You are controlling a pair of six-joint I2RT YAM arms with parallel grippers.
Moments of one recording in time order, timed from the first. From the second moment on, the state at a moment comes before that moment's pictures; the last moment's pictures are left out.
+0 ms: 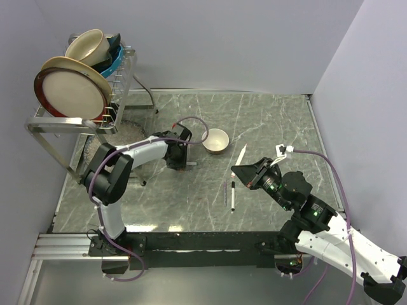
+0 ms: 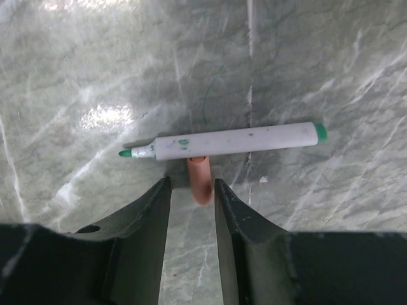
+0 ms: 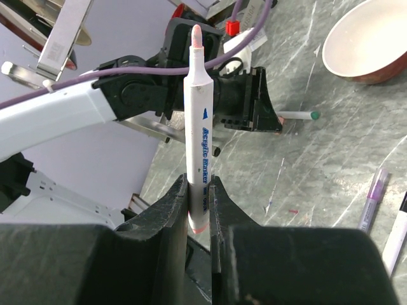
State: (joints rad) left arm -0.58 1.85 1.20 -0.52 -0.08 -0.51; right arm 0.86 0.51 0.59 -0.21 0.21 0.89
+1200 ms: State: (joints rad) left arm -0.65 1.88 1.24 -0.54 -0.19 -0.52; right arm 0.86 0.50 0.59 -0.23 0.21 0.89
